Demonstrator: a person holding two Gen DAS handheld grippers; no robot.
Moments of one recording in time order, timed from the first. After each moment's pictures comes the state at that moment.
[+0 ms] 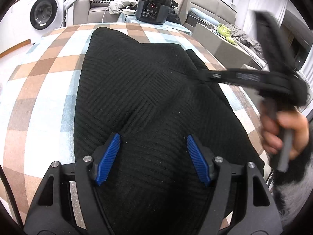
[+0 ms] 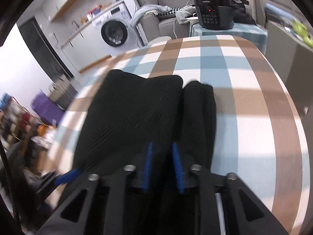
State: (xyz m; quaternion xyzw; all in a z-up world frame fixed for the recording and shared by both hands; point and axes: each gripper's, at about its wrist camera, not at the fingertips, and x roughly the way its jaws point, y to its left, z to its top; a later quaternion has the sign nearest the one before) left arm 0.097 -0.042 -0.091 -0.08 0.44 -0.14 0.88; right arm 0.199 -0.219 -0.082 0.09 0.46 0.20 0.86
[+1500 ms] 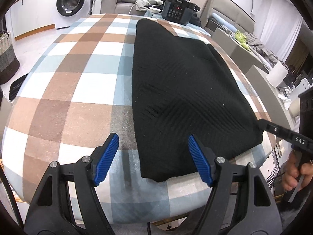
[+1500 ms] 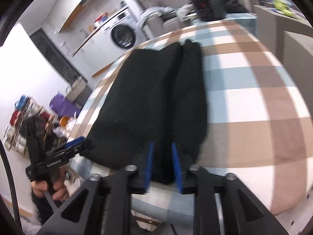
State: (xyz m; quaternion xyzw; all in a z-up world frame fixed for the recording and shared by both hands) left arm -0.014 0.023 -0.091 -0.11 0.44 -0.07 0.89; right arm 0.049 -0.252 -0.092 0.15 0.45 0.22 0.85
